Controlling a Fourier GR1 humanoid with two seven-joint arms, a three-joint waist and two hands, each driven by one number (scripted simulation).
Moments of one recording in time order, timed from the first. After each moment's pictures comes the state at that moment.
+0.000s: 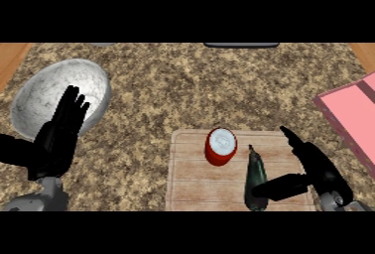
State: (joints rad) left arm -0.08 0.16 0.02 -1.69 0.16 0.15 0.21; right arm -0.09 -0.43 0.35 -1.86 0.10 -0.09 1.09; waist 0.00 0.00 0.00
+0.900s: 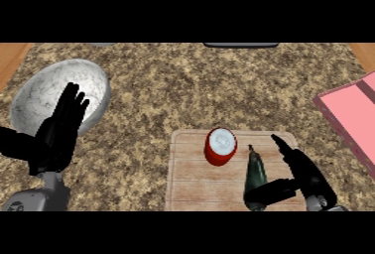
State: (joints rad) left arm -0.11 0.14 0.06 -1.66 0.14 0.12 0.22; right arm -0.03 -0.29 0.32 -1.80 0.19 -0.01 1.05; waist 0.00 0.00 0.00
